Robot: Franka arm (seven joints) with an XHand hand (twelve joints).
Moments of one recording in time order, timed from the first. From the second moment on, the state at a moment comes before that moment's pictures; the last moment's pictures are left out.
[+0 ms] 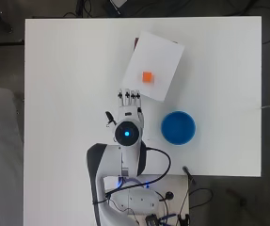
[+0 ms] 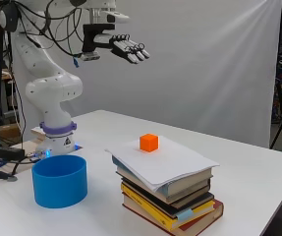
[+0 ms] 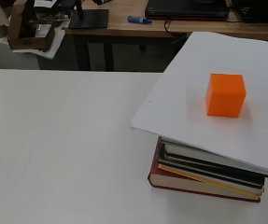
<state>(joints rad) -0.01 -0.77 -0.02 -2.34 -0.02 1.59 -0.89</state>
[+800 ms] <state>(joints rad) -0.05 -0.40 -0.21 -2.50 -0.14 2.27 -0.68</state>
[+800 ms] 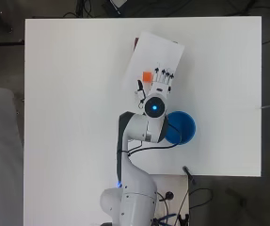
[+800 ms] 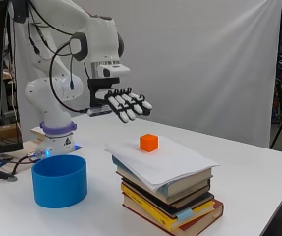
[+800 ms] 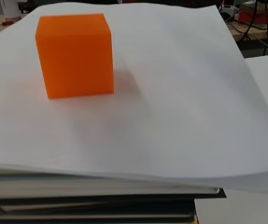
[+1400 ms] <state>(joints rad) -0.04 -0.23 -0.20 -2.46 -0.08 2.23 -0.77</state>
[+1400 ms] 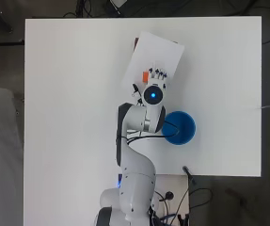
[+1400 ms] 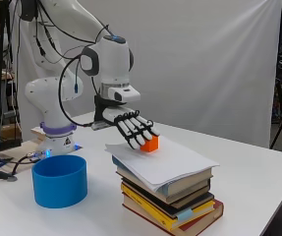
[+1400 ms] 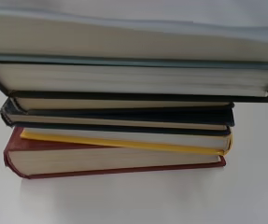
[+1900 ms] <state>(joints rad) -0.05 -0.33 -0.24 -2.44 0.14 2.18 -0.89</state>
